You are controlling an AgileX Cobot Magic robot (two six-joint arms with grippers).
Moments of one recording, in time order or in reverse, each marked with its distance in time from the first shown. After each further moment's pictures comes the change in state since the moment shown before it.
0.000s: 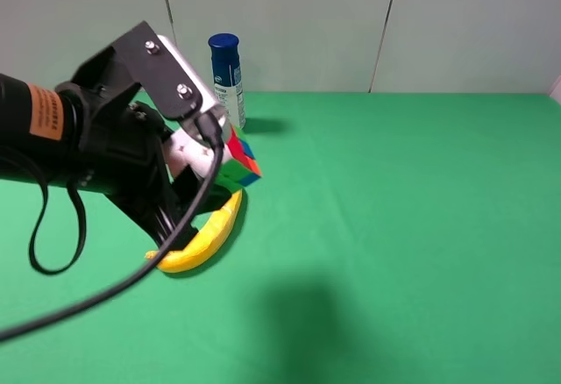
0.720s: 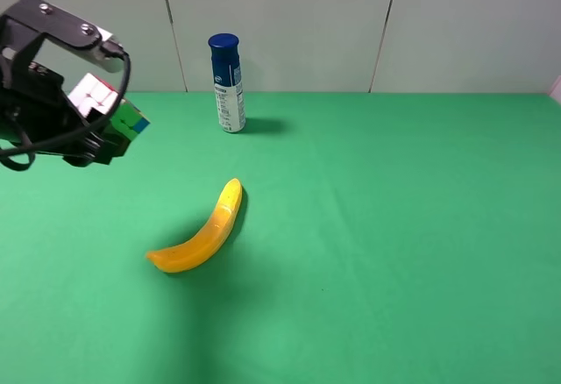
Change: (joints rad) left arm 0.480 0.000 0.000 0.030 0.079 -0.002; right arm 0.000 0.000 0.000 0.000 0.000 0.000
